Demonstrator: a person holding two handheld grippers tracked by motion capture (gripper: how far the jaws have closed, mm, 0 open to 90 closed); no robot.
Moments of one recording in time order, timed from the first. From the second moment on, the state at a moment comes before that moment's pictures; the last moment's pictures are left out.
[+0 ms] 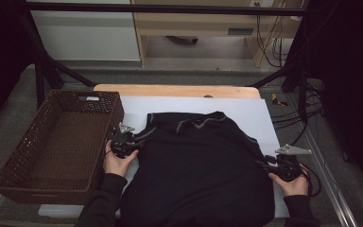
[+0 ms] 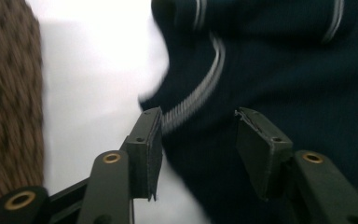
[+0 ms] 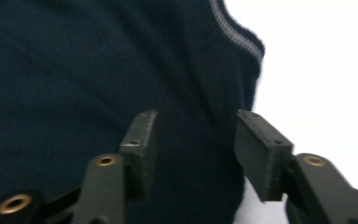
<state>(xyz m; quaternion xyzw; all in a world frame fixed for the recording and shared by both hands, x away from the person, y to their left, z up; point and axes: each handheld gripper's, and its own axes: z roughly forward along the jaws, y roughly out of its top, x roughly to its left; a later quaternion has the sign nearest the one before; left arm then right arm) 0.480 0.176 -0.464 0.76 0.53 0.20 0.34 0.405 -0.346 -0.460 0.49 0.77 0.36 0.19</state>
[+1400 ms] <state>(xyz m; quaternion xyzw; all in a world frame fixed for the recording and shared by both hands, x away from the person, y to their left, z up) 0.435 0.141 -0.443 0.81 0.41 0.16 0.39 0.390 -0.340 -0.467 0.49 0.76 0.38 0.19</state>
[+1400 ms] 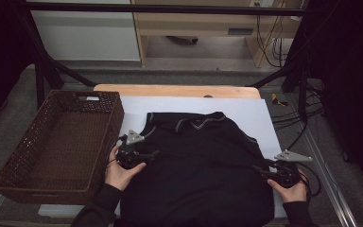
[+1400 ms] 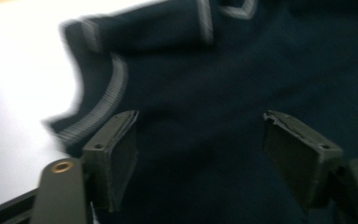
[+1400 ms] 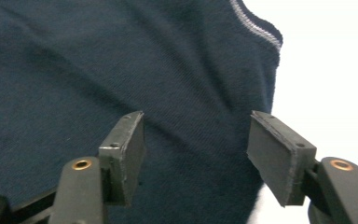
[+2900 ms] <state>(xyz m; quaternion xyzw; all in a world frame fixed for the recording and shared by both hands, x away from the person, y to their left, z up) 0.355 0.155 -0.450 0.87 0.35 0.10 0.33 0.346 -0.342 -0.459 0.48 0.80 0.33 0.12</state>
